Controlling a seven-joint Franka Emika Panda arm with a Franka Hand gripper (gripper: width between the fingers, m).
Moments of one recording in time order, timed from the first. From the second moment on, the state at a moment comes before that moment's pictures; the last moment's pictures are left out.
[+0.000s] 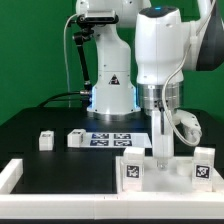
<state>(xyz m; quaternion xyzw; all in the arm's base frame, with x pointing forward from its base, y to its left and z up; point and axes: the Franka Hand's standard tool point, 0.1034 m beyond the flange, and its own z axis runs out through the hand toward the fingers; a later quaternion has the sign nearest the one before) 0.492 0.079 0.012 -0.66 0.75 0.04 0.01</state>
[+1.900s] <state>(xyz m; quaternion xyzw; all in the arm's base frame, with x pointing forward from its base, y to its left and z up) 0.477 0.041 0.011 -0.82 0.57 0.03 0.02</state>
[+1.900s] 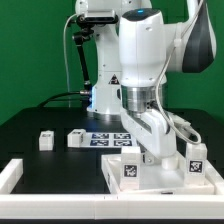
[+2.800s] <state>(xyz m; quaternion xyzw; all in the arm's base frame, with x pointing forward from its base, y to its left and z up) 0.491 -0.026 0.012 -0.98 0.18 -0.04 0.00</state>
